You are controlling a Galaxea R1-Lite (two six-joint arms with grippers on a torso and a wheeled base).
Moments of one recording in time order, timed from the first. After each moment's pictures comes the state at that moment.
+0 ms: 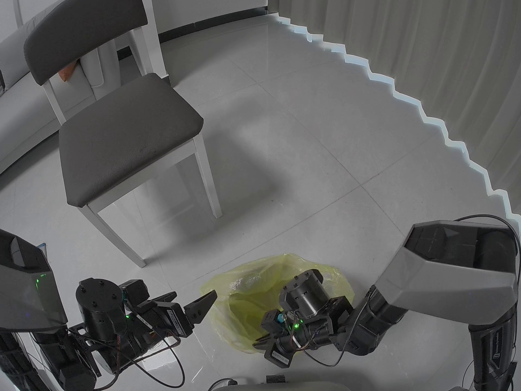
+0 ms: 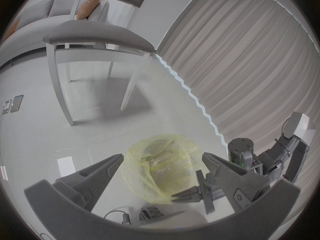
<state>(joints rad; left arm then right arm) -0.59 1.92 -0.02 -1.55 0.07 -0.53 0.81 2.36 -0.94 -0.56 0.31 -0.27</state>
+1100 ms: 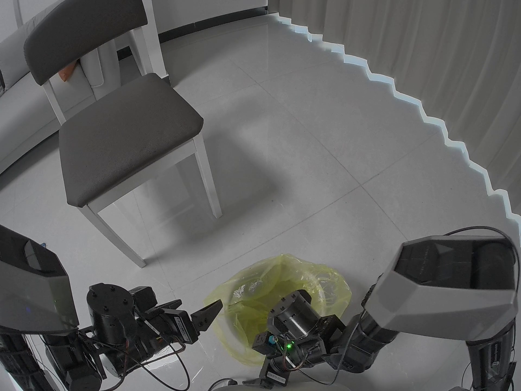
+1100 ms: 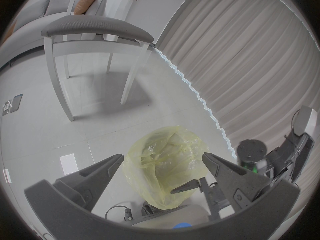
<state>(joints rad) -0.61 1.97 -0.02 -1.55 0.07 -0.53 0.90 2.38 -0.91 -0.54 0.30 -0.27</state>
